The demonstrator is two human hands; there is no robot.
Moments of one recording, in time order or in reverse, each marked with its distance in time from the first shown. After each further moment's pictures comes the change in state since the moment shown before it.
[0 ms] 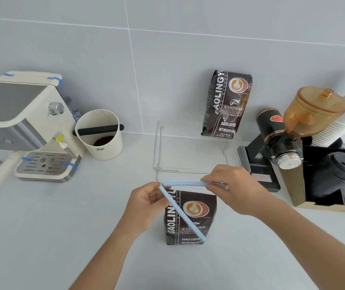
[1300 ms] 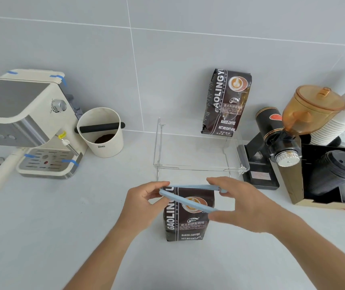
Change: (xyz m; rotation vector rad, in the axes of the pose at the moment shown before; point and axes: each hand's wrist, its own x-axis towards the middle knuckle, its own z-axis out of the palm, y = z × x) left_hand -0.012 0.004 -0.001 0.334 0.105 0.185; right_hand -0.038 0.000 0.003 0.118 -0.240 0.253
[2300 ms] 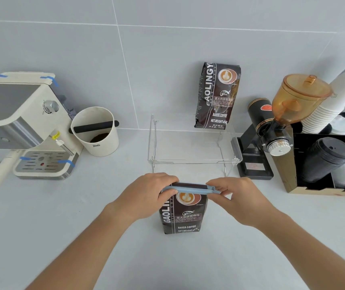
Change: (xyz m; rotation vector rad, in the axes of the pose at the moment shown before) left_hand 0.019 0.039 0.000 0.738 -0.458 0.386; right_hand -0.009 0.020 0.024 0.057 0.350 -0.166
